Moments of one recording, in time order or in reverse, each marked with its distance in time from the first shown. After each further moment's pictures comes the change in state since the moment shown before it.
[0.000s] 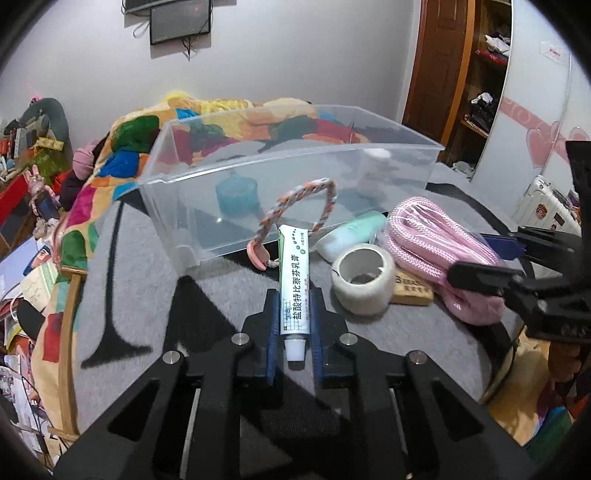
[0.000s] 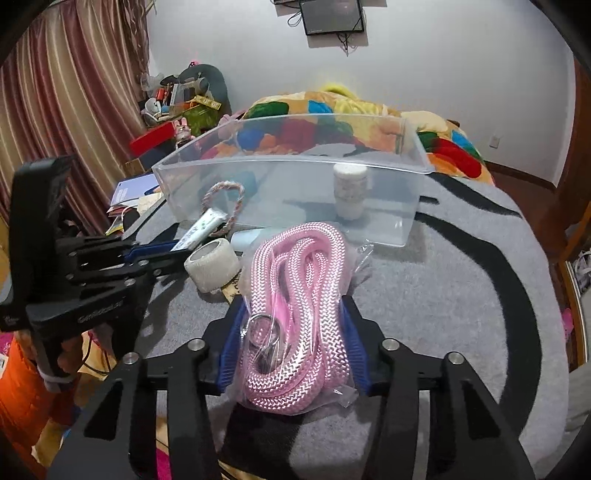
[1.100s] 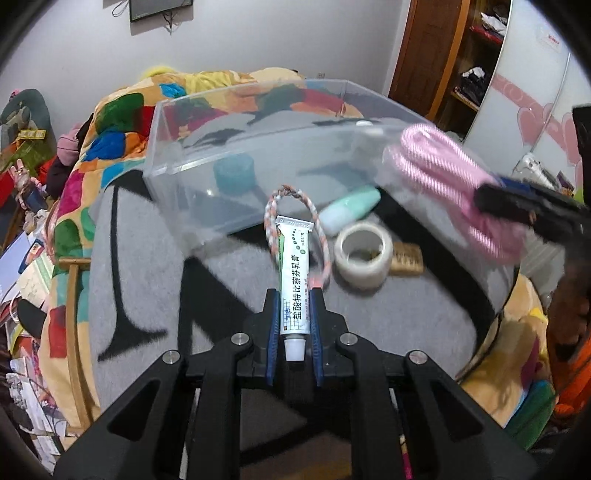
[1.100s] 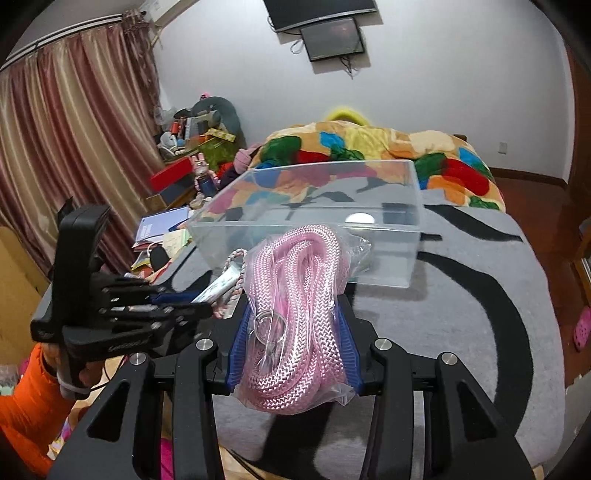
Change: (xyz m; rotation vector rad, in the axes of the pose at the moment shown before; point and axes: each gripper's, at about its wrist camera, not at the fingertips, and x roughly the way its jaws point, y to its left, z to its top) left arm -0.009 0.008 0.004 0.029 0.159 -0.052; right arm -0.034 -0.006 0.021 0.061 -0.100 0.096
